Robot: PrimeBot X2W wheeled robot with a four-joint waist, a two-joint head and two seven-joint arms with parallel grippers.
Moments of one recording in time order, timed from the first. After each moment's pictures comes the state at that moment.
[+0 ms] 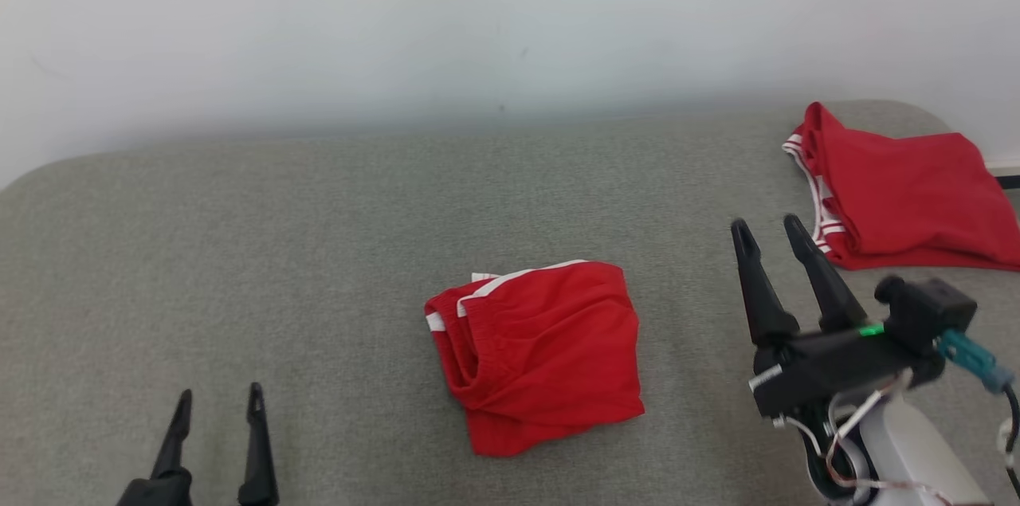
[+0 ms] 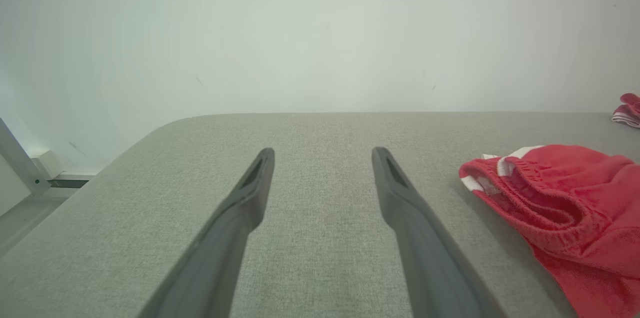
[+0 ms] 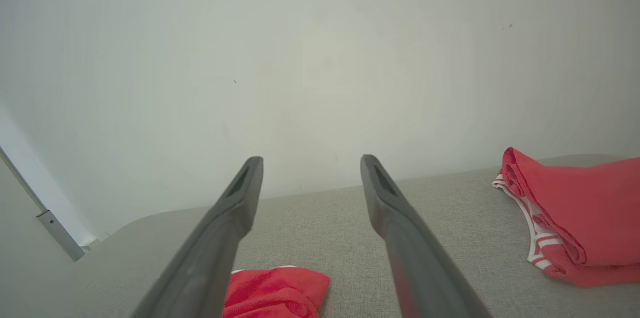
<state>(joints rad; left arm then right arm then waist) 0.00 0.18 -0.08 0.17 -0.23 0.07 -0.26 -0.30 -0.27 0.20 0.23 0.56 0.13 -0.18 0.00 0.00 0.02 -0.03</state>
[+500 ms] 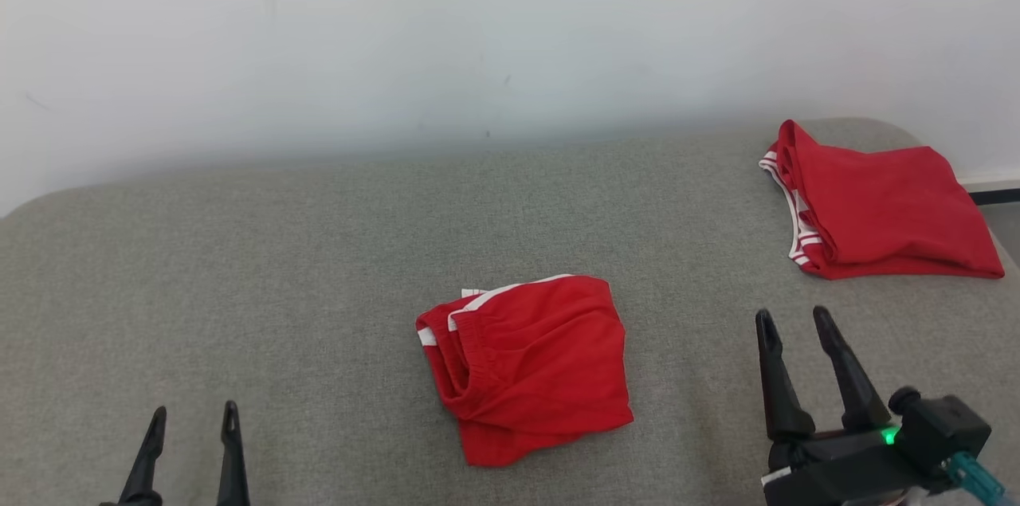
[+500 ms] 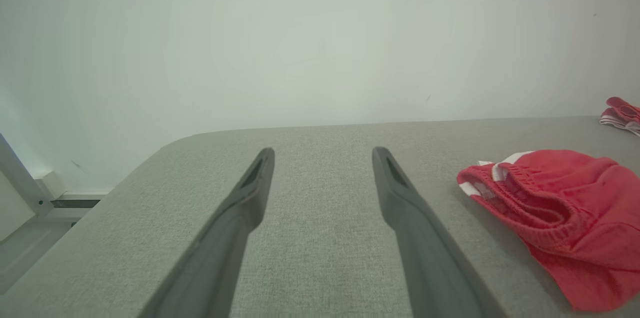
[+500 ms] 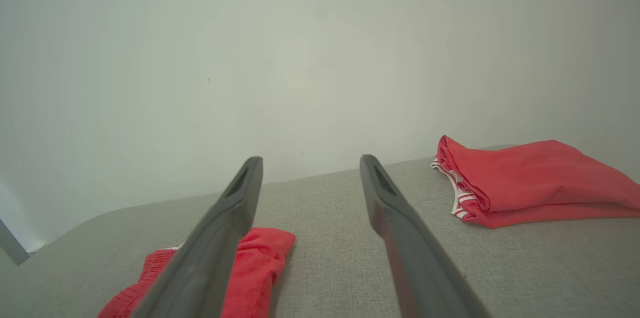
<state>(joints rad) 0.05 0.23 -0.05 0.12 -0.24 0.05 -0.26 -0.04 -0.18 0.07 0.11 0.36 0.13 -0.25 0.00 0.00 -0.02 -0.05</state>
